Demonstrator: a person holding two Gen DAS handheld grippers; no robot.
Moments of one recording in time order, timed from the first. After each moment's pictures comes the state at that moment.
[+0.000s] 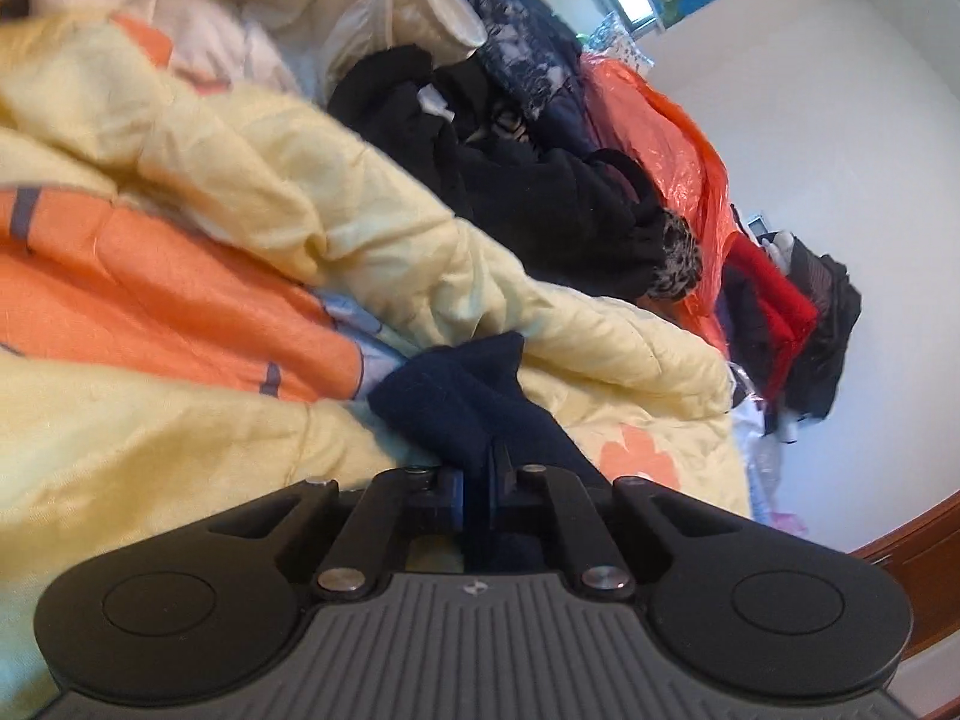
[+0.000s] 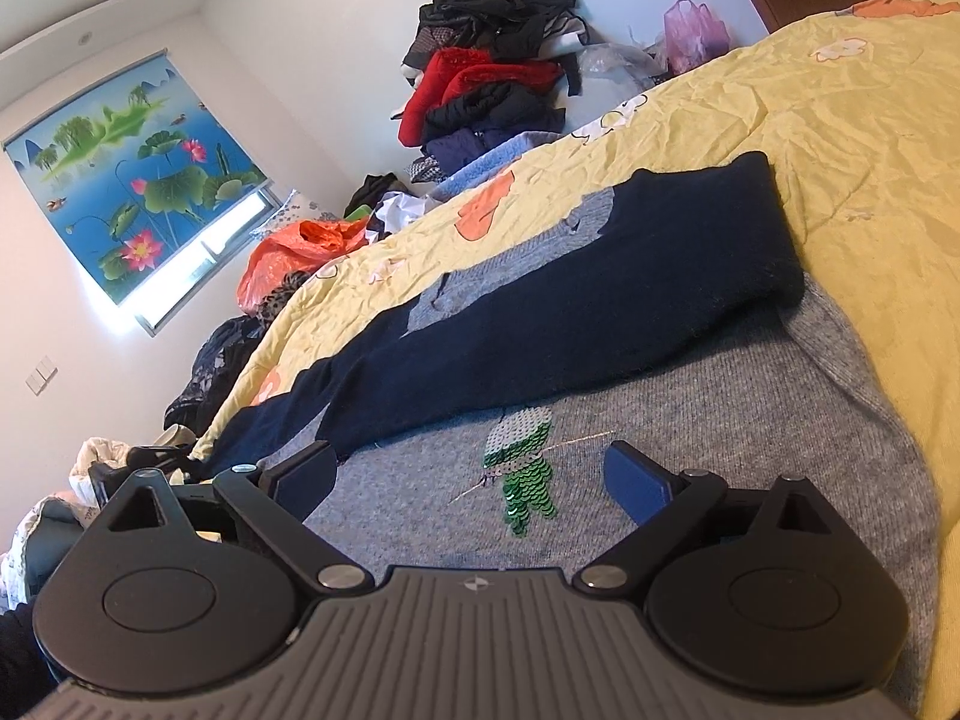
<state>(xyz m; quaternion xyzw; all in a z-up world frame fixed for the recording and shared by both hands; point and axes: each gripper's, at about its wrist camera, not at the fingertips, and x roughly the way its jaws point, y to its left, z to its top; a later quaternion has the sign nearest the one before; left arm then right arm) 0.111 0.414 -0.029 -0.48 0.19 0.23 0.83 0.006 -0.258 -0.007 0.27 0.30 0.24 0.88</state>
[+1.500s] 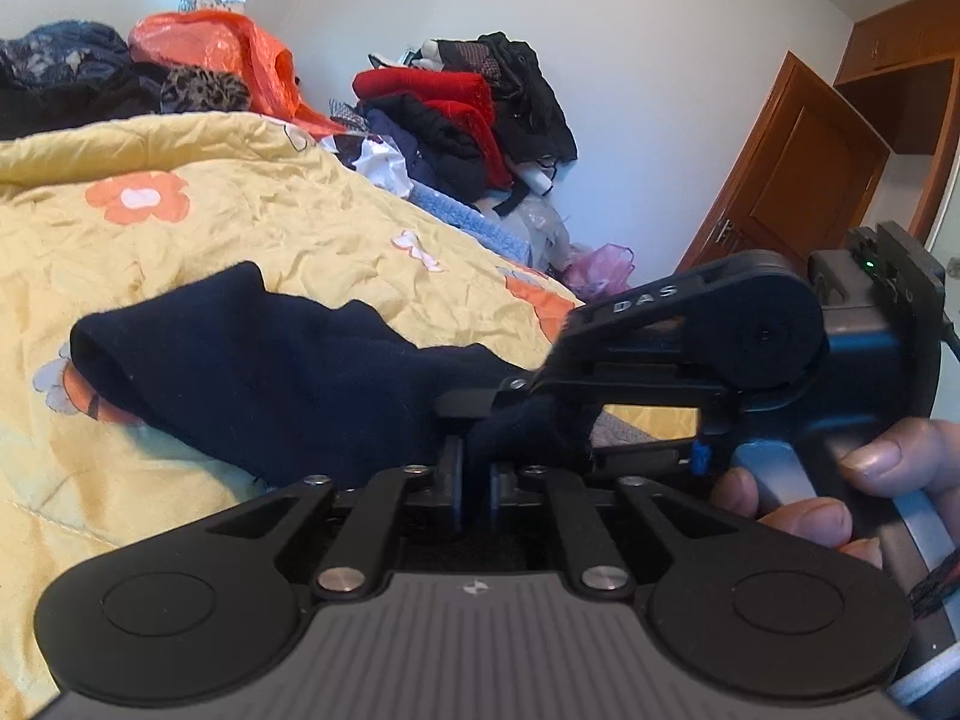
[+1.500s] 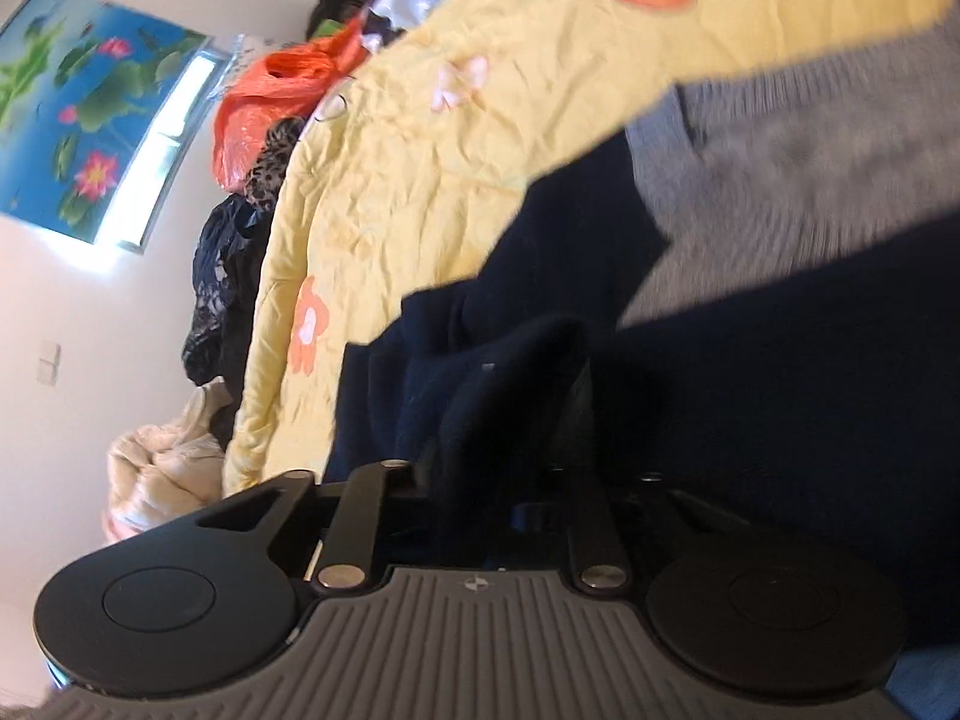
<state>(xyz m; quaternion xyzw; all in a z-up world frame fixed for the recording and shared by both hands) 0.092 0.111 0.000 -0.23 0.22 -0.03 0.95 0.186 -0.054 0.022 0.31 0.51 0.28 0.75</state>
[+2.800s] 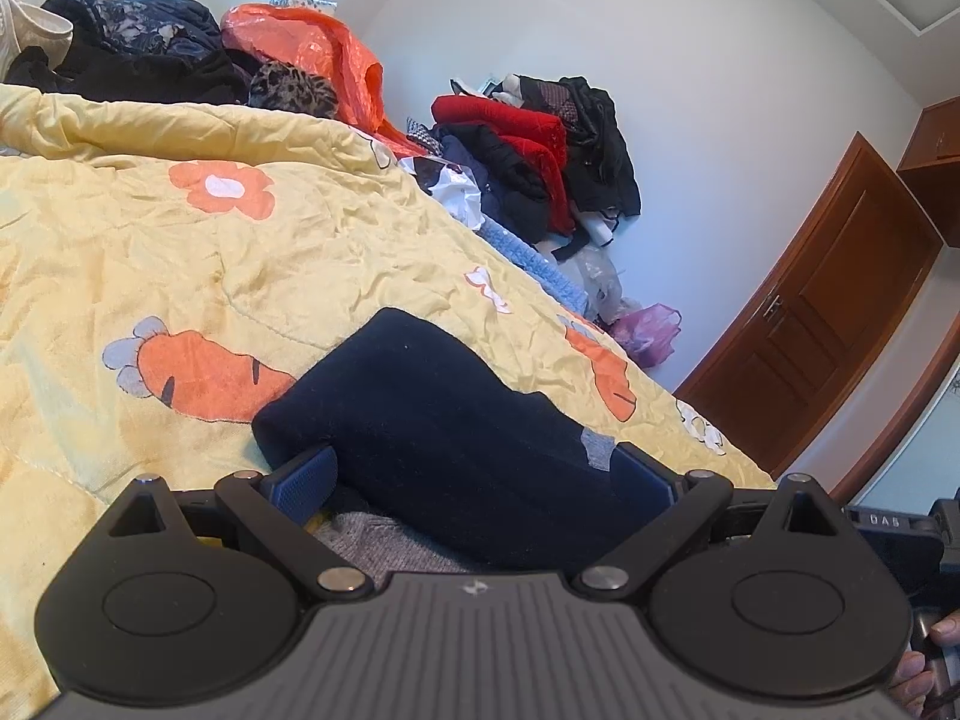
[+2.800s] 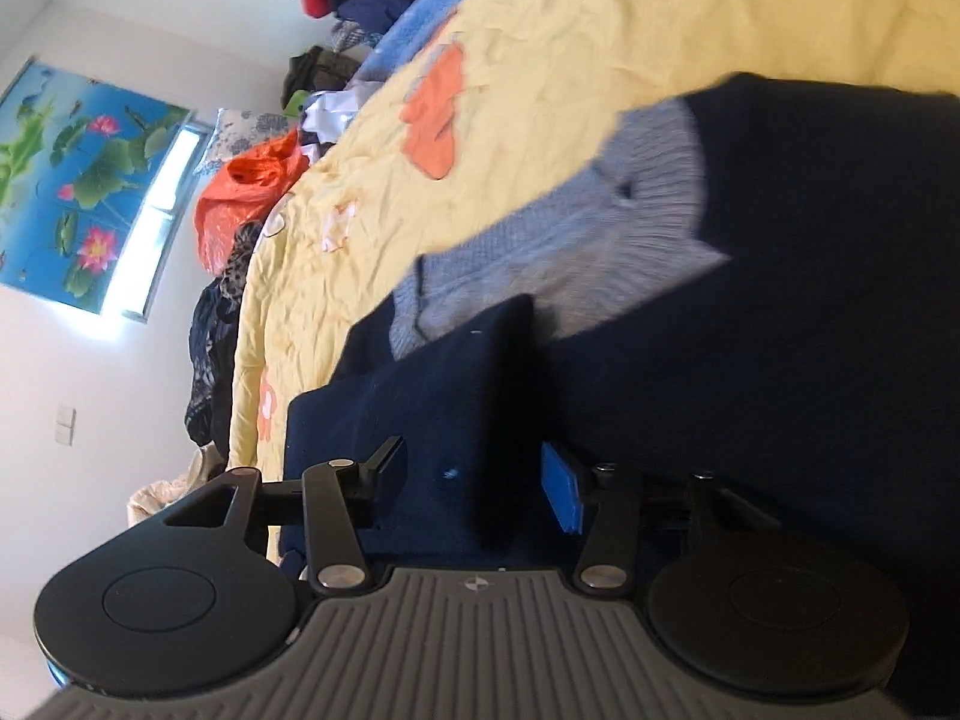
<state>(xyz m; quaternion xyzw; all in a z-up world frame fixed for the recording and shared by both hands) 0.085 0.136 -0.002 -0.30 0.19 0.03 0.93 0.193 -0.202 0.006 0.36 0.49 0.26 0.75</state>
